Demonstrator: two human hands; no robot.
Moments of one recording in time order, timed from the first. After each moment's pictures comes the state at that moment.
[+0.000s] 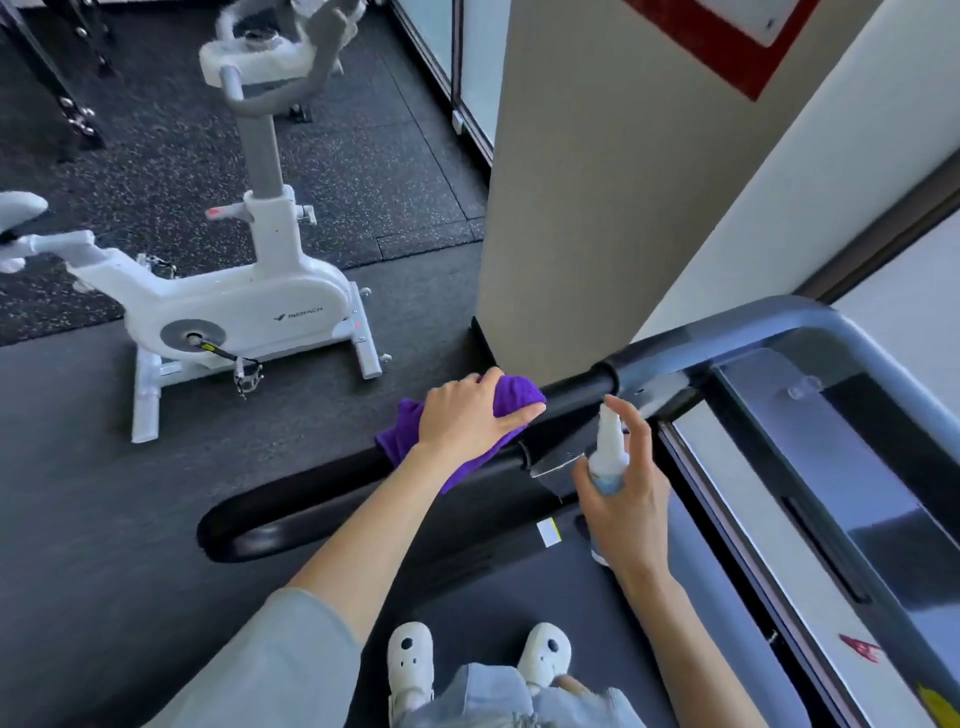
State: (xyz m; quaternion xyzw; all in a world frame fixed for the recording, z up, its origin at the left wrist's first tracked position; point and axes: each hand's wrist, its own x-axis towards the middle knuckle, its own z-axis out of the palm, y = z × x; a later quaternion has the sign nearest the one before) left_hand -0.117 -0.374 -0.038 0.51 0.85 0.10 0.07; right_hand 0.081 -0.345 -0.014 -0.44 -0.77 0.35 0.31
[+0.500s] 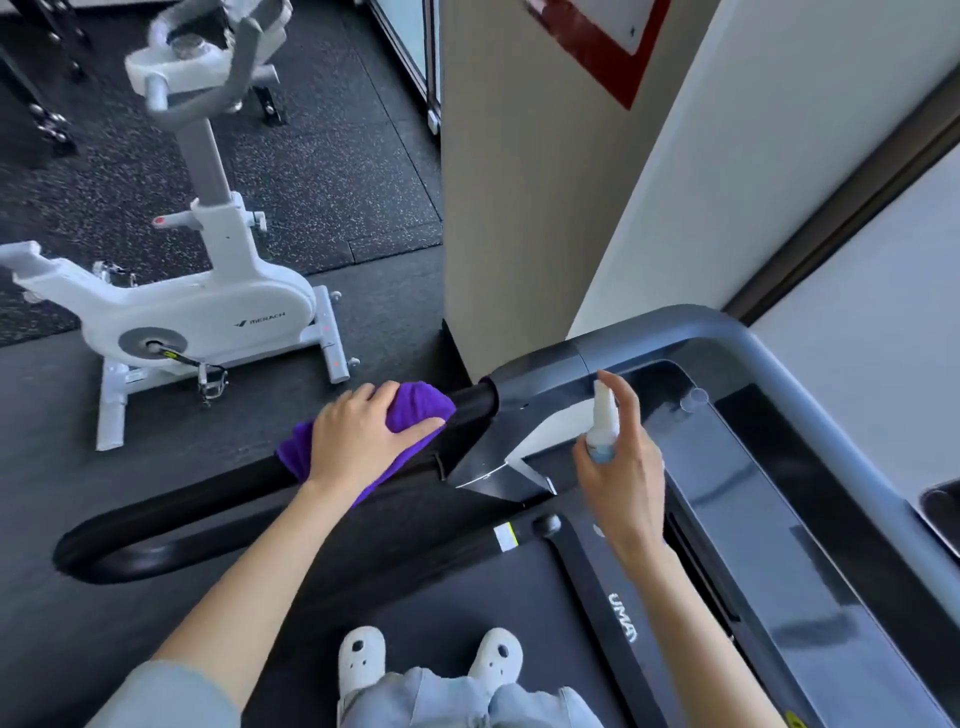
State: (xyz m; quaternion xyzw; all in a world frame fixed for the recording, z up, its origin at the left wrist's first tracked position) left_hand -0.080 -0.355 -0.032 0.44 0.89 0.13 -0.03; right_hand 0.155 -0.224 0.007 -0.48 -0.78 0.31 0.26
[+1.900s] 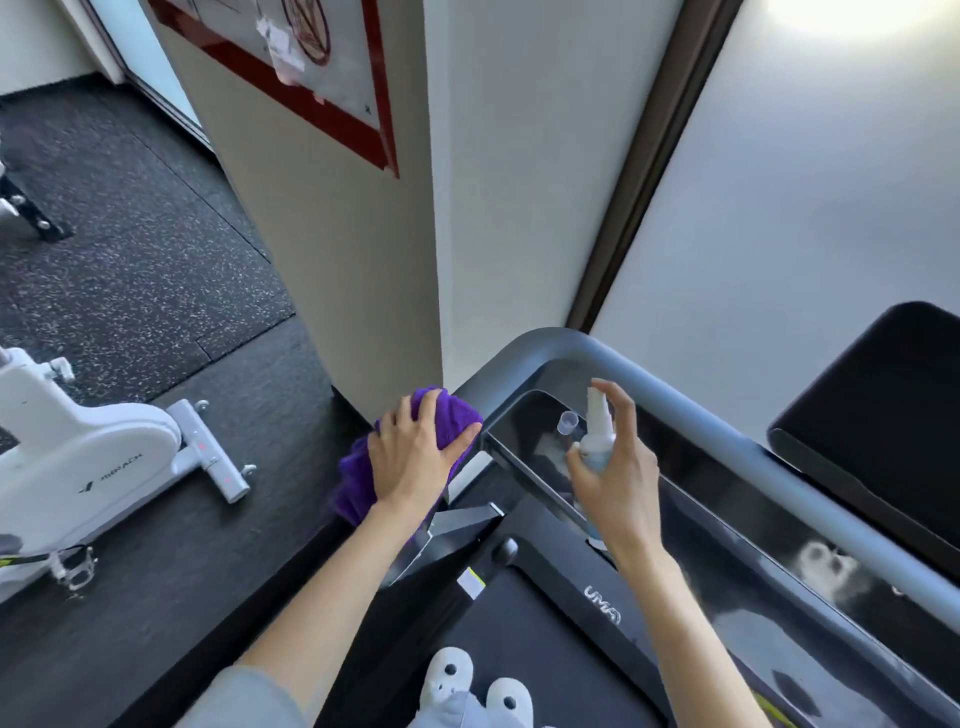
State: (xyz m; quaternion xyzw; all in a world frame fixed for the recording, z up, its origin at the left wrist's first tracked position) left_hand 0.000 -0.170 -0.019 0.55 0.82 0.16 0.05; right_hand 0.204 -0.157 0.031 -0.61 -0.65 0.30 0.34
